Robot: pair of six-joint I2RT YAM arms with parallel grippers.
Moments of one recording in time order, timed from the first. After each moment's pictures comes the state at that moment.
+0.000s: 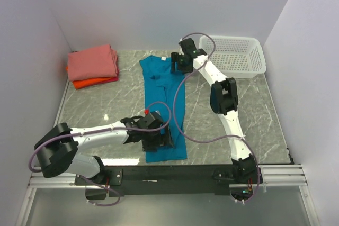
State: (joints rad) left arm -0.98 1.37 0.69 -0.34 0.12 -1.14; right arm 0.39 2.59 2.40 -0.74 -0.12 0.33
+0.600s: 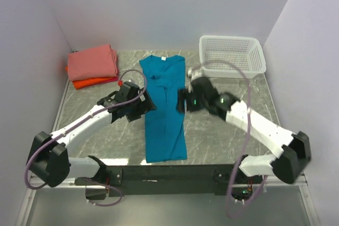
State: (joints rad) left arm -0.59 1.26 0.87 -0.49 -0.01 -0.98; right arm 0.66 1.35 1.20 -0.59 0.03 0.43
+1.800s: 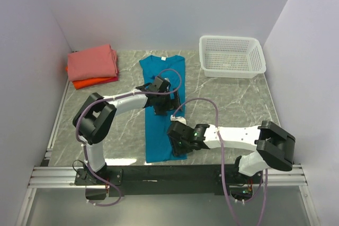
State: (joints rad) left arm -0.69 1.86 1.21 -0.29 0.19 -0.83; right arm 1.16 1.44 0.77 -0.48 0.08 0.83
